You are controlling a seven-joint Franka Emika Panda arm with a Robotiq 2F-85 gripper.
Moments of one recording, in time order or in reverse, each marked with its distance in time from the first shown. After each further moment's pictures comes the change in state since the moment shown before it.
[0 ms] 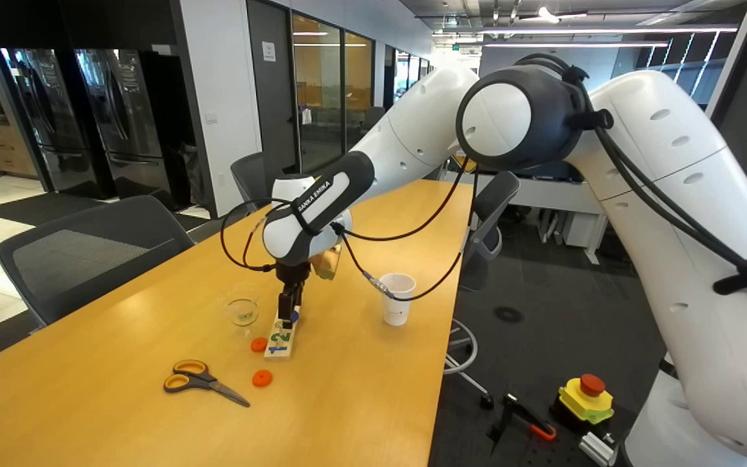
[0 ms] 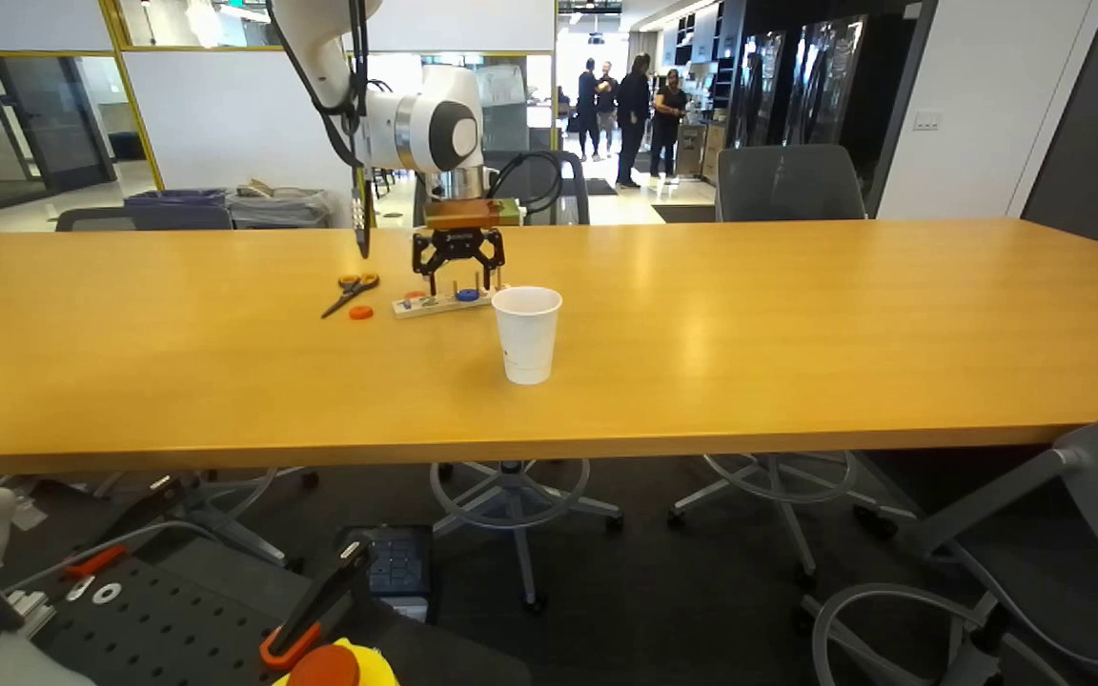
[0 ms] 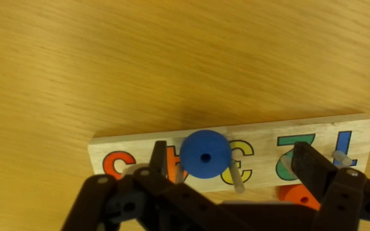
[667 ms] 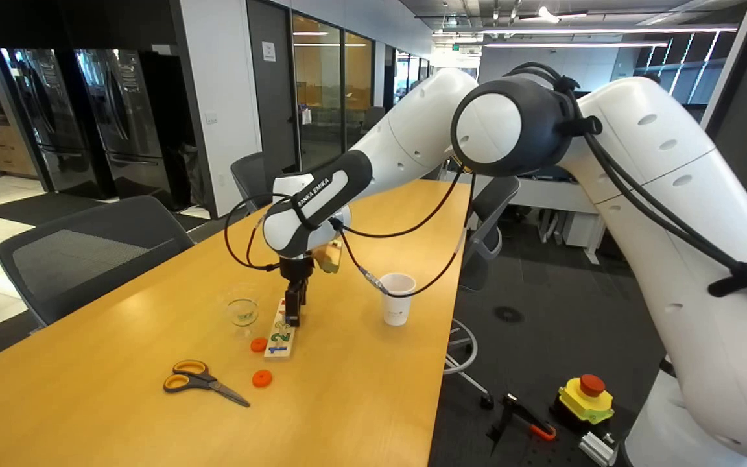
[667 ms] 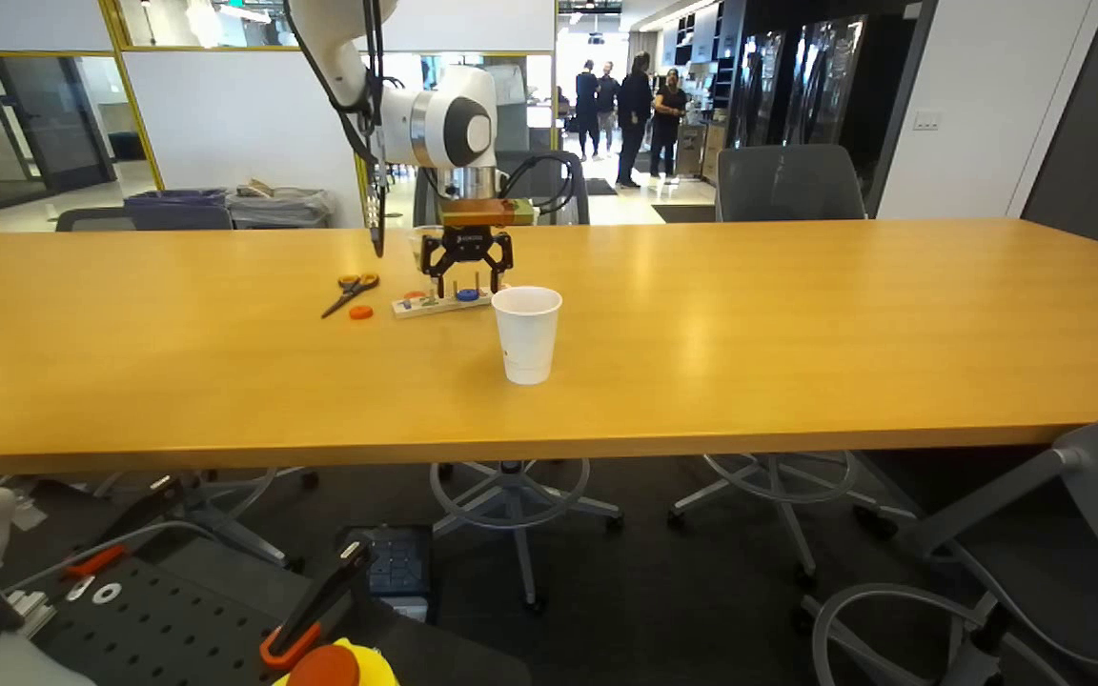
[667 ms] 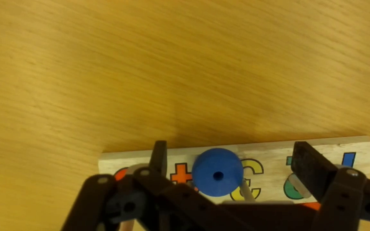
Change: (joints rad) arm -0.018 0.036 0.000 0.077 0.000 -0.114 -0.070
